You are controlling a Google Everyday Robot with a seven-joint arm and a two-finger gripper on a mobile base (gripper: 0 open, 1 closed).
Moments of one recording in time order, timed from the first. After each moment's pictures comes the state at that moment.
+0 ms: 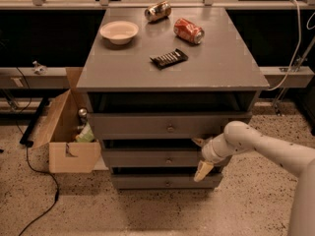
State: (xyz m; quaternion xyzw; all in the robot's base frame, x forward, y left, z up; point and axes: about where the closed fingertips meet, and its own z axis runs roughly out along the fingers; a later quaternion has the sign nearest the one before) arm 0.609 -0.164 0.447 -0.68 0.68 0.11 0.26
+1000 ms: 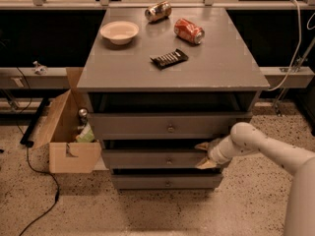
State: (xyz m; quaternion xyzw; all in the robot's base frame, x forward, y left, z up) arm 0.616 -0.193 0.420 -0.67 0.69 0.12 0.25
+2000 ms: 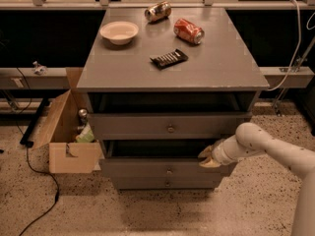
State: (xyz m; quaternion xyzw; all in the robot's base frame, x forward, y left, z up) arm 0.610 -0.201 0.434 -0.66 0.69 0.13 0.26
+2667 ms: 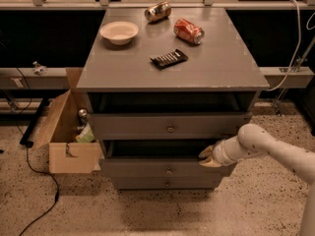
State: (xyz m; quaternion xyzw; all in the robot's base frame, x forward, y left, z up) arm 0.604 -0.197 0.443 -0.66 0.69 0.13 0.27
